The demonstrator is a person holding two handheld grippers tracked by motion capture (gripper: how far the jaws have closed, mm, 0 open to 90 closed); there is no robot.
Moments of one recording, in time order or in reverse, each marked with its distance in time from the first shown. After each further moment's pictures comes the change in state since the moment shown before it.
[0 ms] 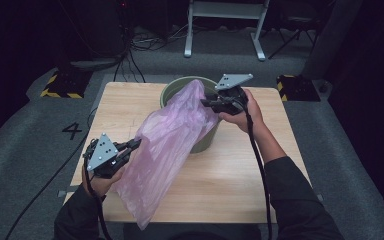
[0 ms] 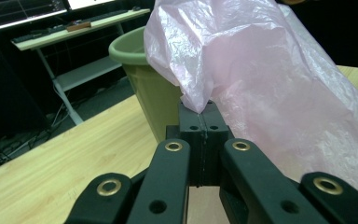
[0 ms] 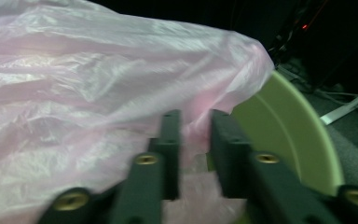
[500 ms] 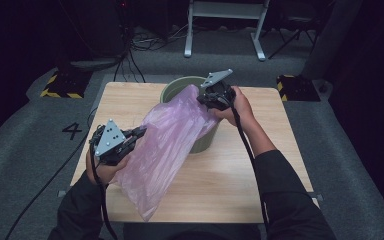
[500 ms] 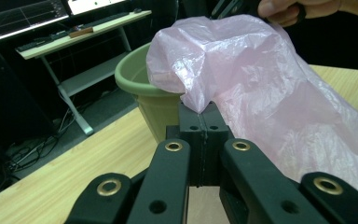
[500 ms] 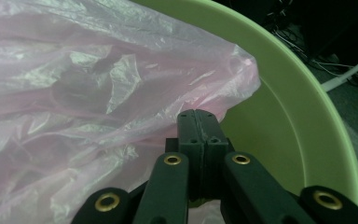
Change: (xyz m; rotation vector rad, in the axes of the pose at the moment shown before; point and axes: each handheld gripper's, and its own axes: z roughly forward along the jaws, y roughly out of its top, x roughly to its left) left arm 0.008 0.030 0.017 0.016 0.012 0.034; right arm -0.006 0.010 0.037 0.164 -0.039 -0.028
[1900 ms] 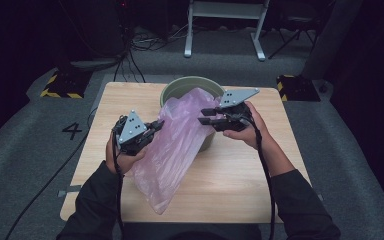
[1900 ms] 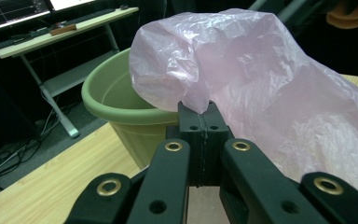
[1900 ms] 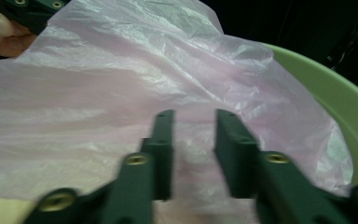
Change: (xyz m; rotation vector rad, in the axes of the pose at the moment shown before) left arm -0.009 0.012 0.043 0.015 -0.051 -0.011; right arm 0.040 -0.032 -0.061 -0.243 0.201 -0.041
